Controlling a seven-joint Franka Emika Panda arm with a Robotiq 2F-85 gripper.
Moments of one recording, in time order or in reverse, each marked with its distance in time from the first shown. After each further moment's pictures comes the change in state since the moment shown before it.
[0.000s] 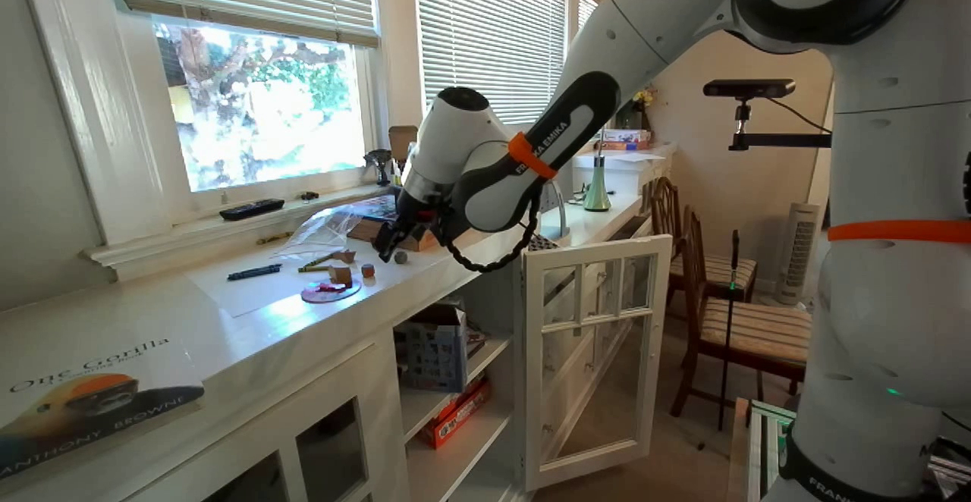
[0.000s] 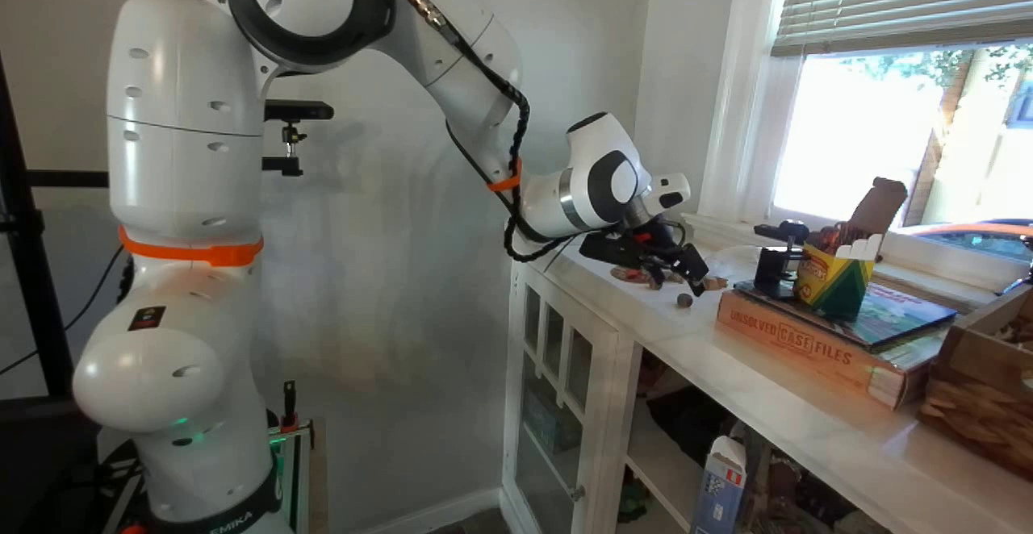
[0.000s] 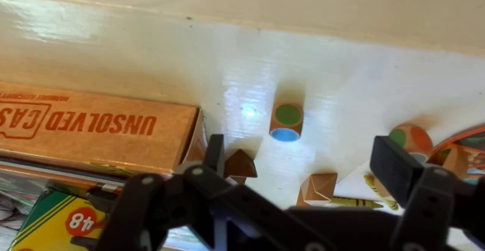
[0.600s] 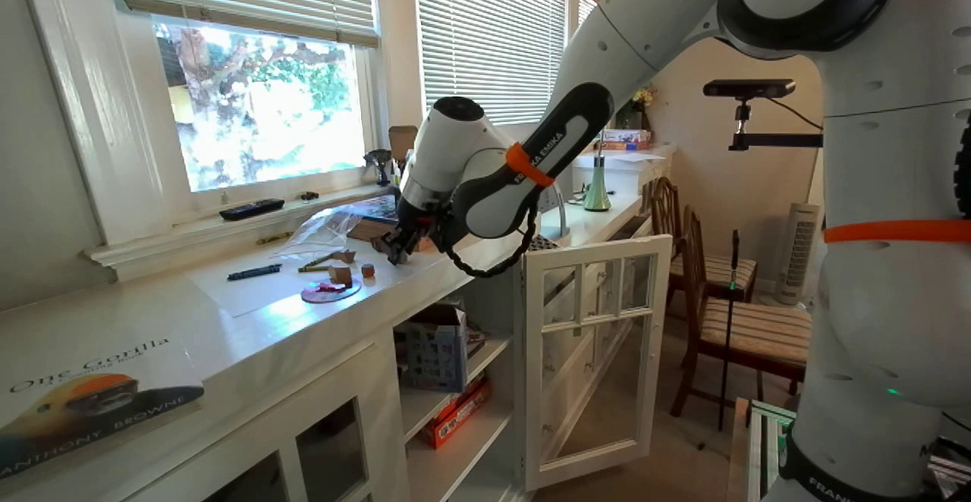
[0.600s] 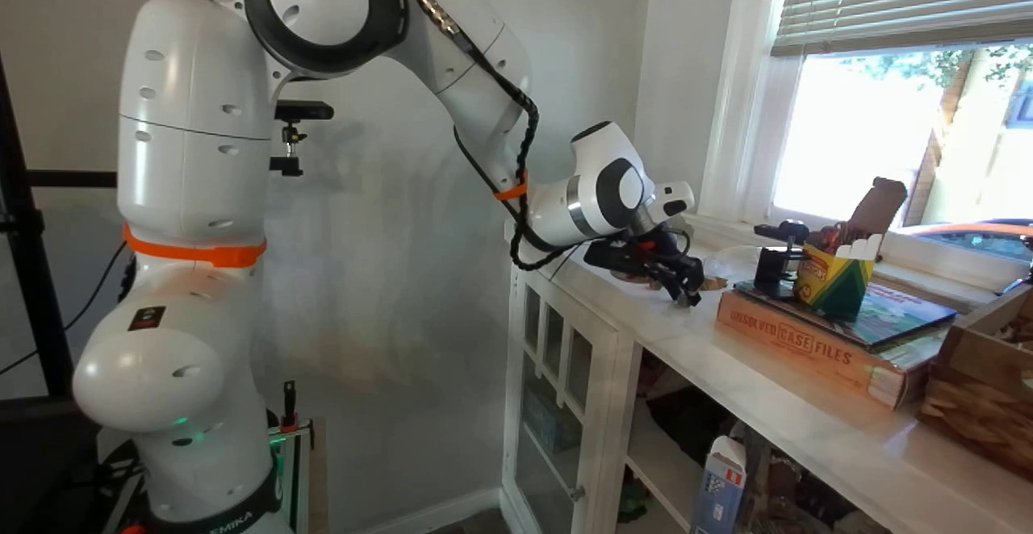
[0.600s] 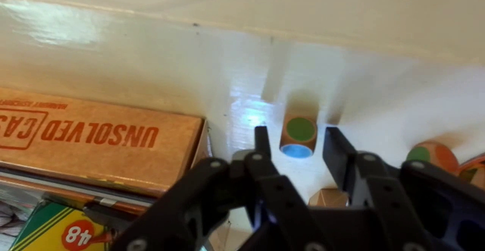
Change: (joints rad) arm 0.000 0.039 -0.011 0.026 -0.063 0.000 0.045
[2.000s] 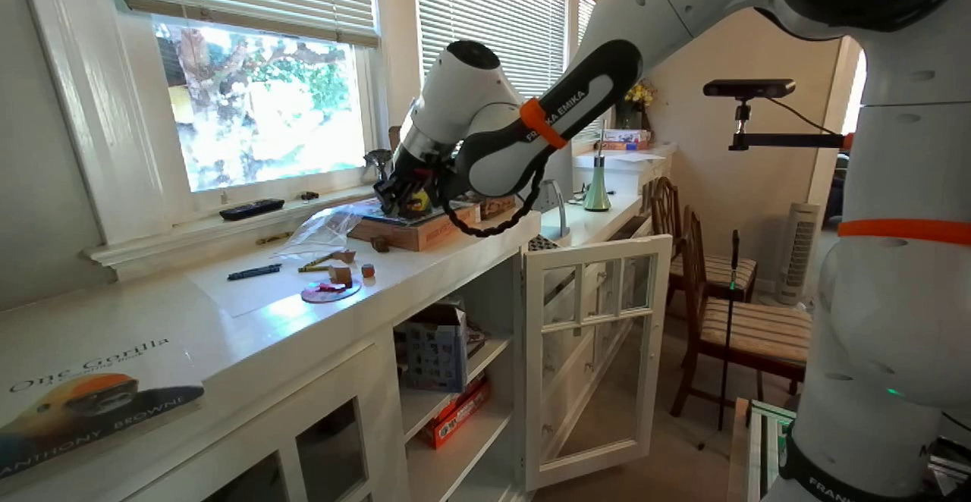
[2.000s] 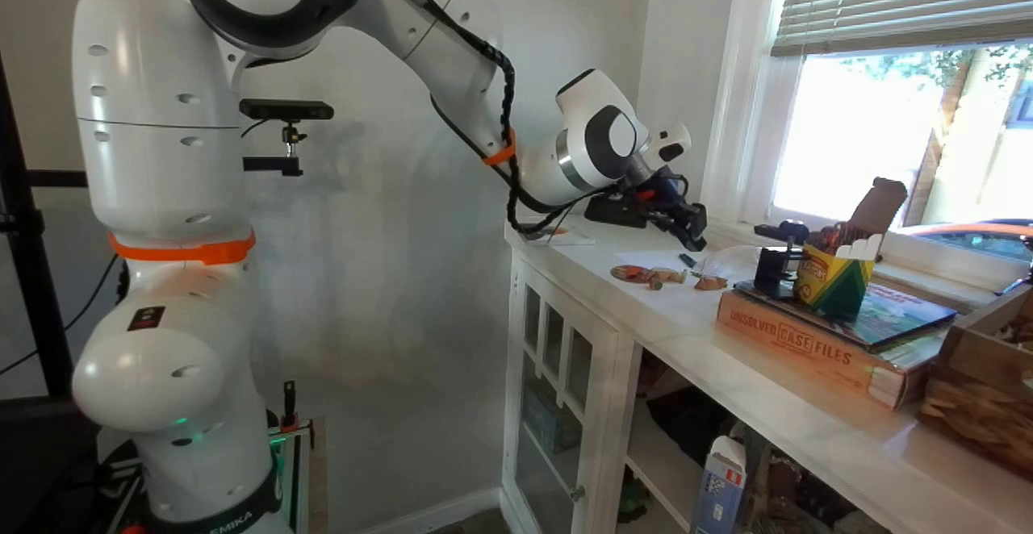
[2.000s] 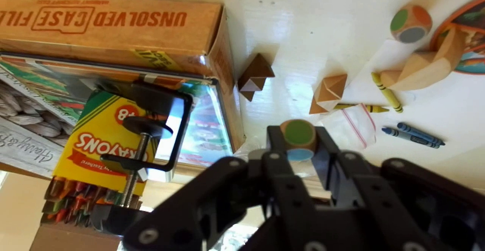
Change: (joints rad) arm -0.004 -0.137 0.012 0.004 0.006 0.001 0.036
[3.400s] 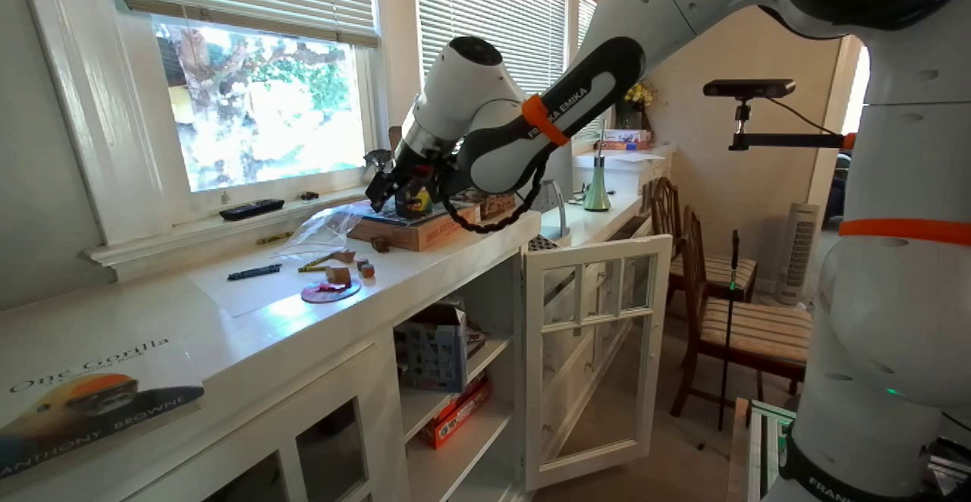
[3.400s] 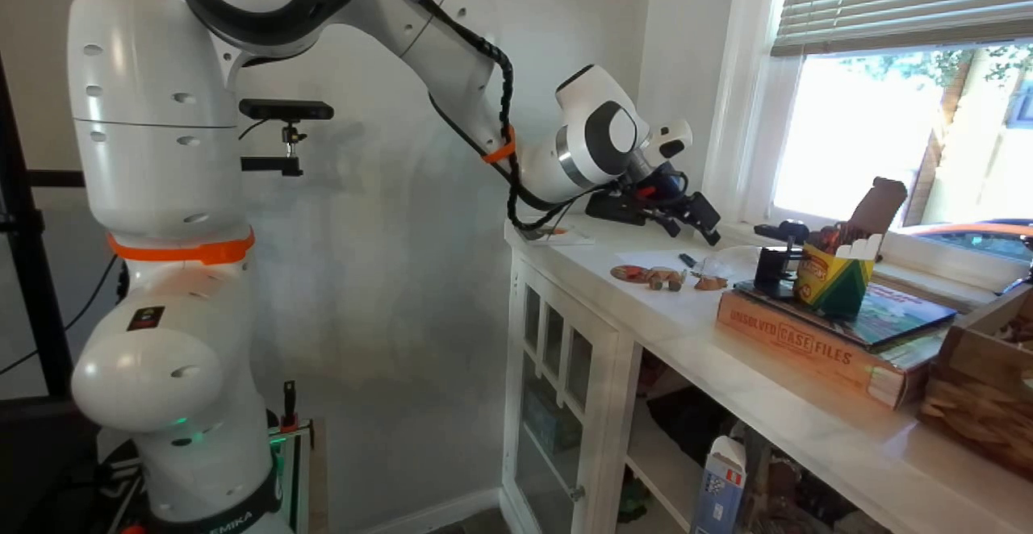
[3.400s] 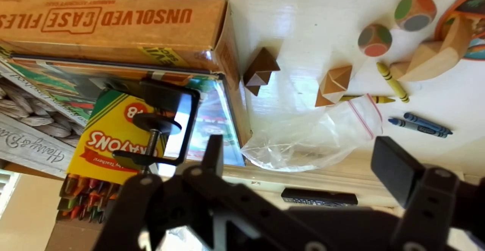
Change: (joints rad) arm -0.003 -0.010 -0.003 0.000 -0.002 -0.001 0.032
